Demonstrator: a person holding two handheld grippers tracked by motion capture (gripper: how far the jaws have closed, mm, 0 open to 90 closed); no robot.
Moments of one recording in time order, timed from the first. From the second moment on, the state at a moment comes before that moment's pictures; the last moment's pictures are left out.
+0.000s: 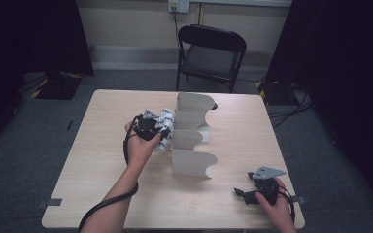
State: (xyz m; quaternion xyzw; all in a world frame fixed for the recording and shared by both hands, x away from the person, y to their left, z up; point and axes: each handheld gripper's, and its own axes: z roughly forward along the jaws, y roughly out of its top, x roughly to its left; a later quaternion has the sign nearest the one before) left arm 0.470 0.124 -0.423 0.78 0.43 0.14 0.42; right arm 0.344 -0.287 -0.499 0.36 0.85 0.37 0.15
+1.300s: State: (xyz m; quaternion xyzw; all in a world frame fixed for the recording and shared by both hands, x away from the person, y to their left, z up) left arm 0.474 0.115 -0.488 0.80 0.45 0.17 0.36; right arm 0.346 -0.286 -0.499 0.35 0.85 0.37 0.15
